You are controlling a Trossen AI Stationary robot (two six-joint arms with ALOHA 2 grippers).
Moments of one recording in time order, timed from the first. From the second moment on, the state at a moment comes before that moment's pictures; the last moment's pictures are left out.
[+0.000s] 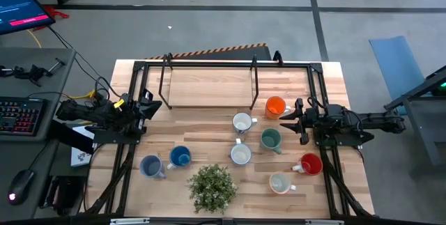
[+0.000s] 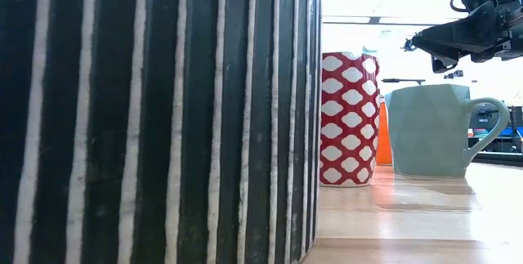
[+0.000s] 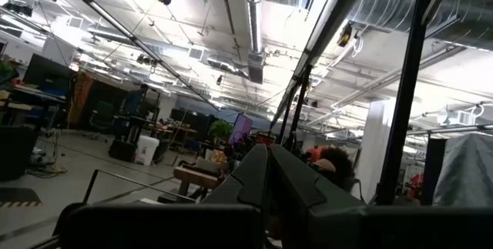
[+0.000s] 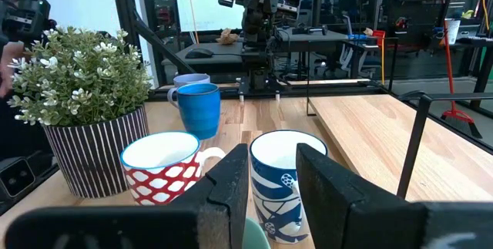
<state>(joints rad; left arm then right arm) -0.22 0.00 0.01 0.51 -0.37 -0.09 0.04 0.01 0.01 0.02 0.01 0.03</state>
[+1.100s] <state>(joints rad) -0.22 0.00 0.01 0.52 -0.44 -0.15 0.04 0.01 0.01 0.02 0.01 0.03</state>
